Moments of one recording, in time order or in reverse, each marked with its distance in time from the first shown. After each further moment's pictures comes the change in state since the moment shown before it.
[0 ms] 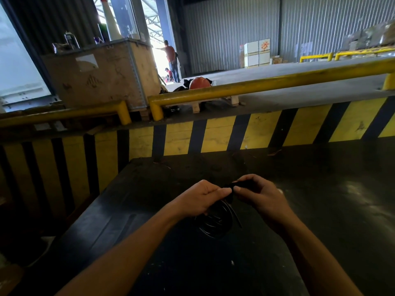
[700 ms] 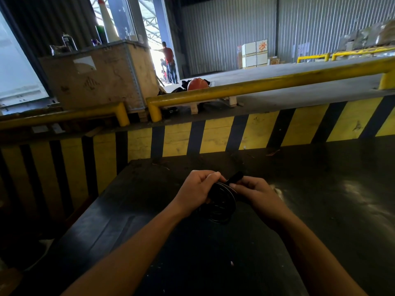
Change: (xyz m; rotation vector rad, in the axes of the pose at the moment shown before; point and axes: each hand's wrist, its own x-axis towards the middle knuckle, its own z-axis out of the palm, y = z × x) left_hand 0.006 0.005 0.003 -0.148 0.348 0.112; right_hand 0.005 -0.008 0.004 -0.055 -0.144 -0.009
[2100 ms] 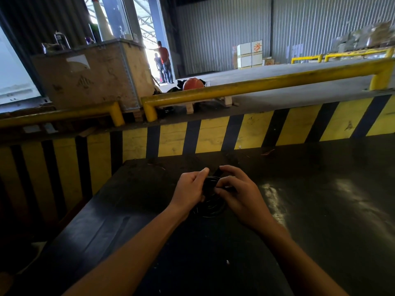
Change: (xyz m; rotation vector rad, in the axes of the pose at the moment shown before) left_hand 0.001 -0.011 0.006 -0.137 0.188 -0.168; right_hand -0.001 0.010 0.021 -0.581 0.214 -0.391
